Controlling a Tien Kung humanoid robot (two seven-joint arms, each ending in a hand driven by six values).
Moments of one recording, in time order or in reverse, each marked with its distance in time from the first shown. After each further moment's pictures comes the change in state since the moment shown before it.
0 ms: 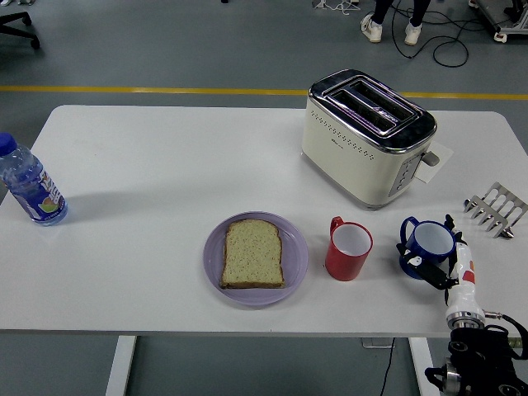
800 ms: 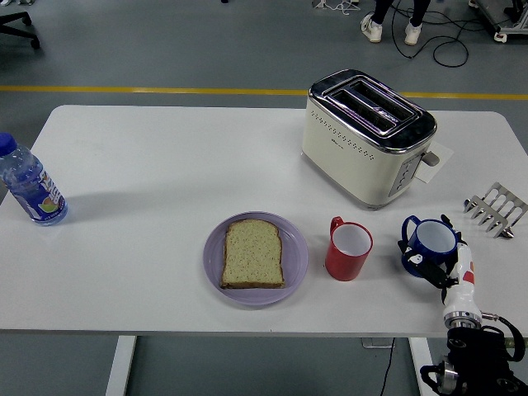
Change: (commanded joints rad) left arm 0.000 -0.002 0.001 0.000 -0.003 0.000 0.000; right arm 0.033 0.013 -0.037 -0.064 0.157 0.035 0.111
